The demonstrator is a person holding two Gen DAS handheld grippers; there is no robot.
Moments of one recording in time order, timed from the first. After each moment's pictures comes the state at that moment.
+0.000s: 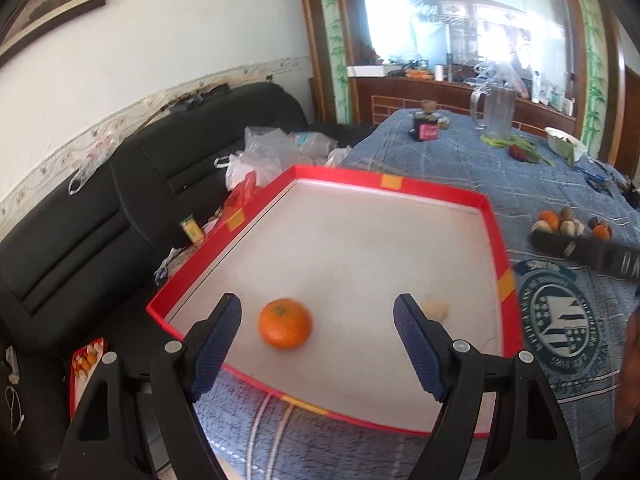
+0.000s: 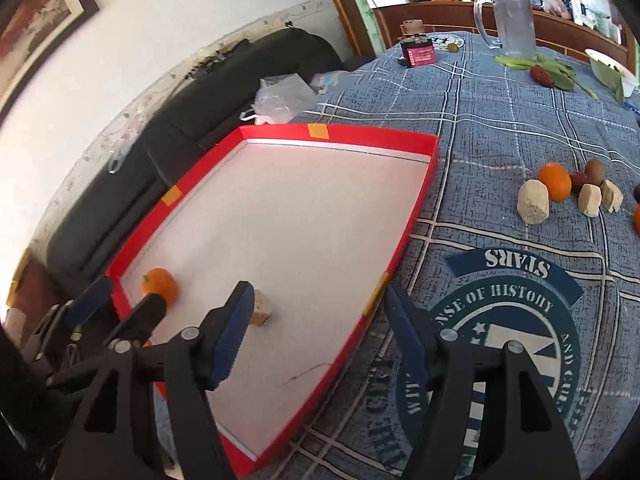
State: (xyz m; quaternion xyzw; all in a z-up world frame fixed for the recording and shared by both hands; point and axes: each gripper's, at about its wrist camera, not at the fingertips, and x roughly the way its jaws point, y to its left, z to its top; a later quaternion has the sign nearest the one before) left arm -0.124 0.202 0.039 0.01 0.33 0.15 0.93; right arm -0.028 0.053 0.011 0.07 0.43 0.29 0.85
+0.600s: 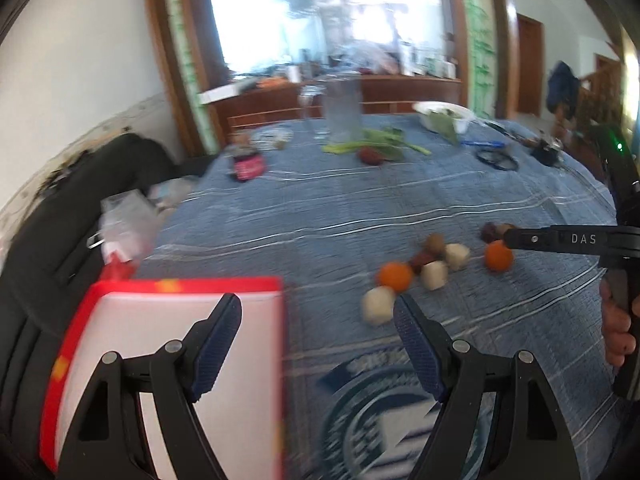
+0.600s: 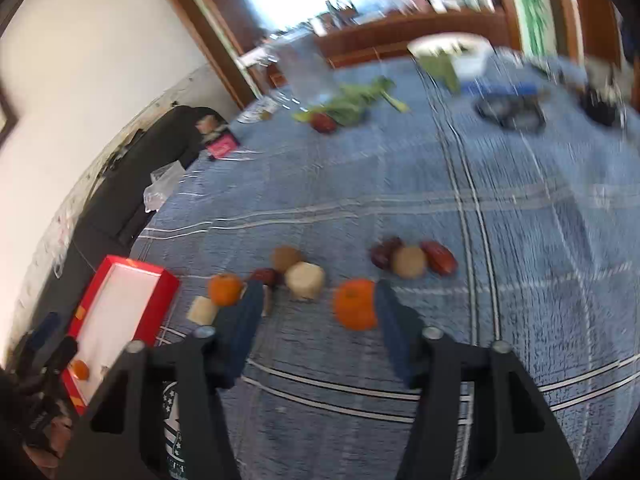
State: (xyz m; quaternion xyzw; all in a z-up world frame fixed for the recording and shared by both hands) left arm 0.000 0.054 0.048 0.10 0.34 -0.06 0.93; right arm 0.055 -0.176 0.010 0.16 0.43 0.14 0.87
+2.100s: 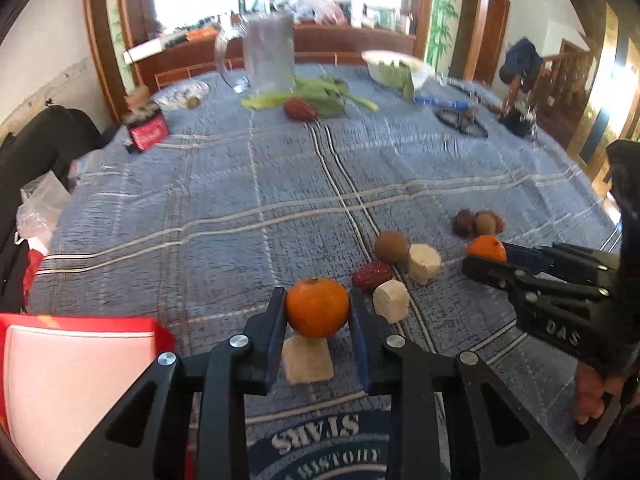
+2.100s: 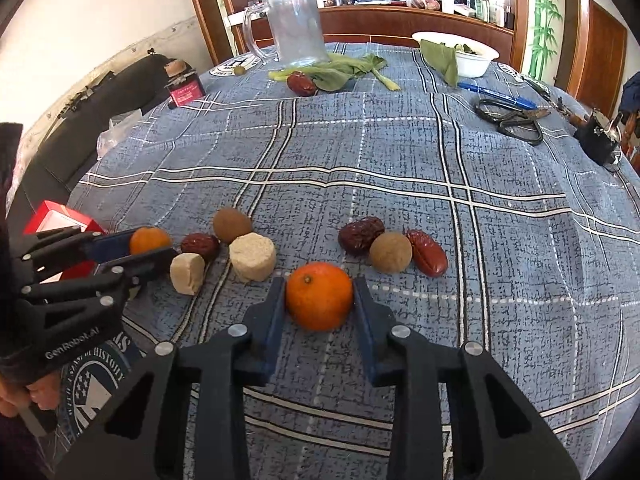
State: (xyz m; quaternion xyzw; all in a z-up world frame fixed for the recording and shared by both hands) left arm 0.062 0.030 0.018 0.06 0.42 -0.16 0.89; right arm 0.066 -0.149 -0.012 0.04 0.45 0.10 0.89
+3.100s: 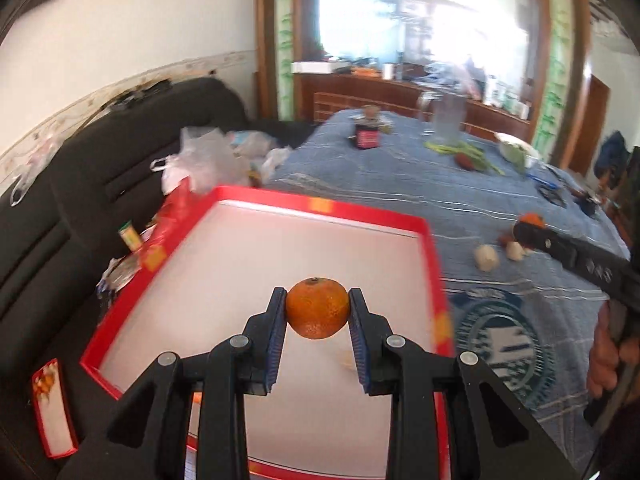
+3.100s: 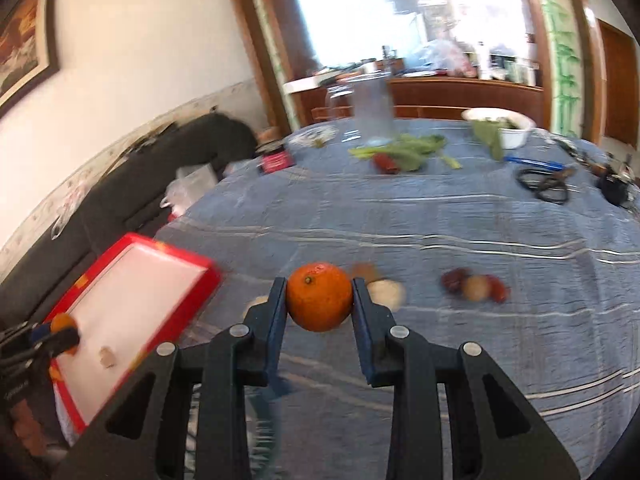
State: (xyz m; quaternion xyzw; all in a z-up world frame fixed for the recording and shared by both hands) left arm -0.077 0.204 0.049 -0.03 0.36 0.05 0.93; right arm 0.003 -0.075 0.043 0.06 0.33 0.20 0.92
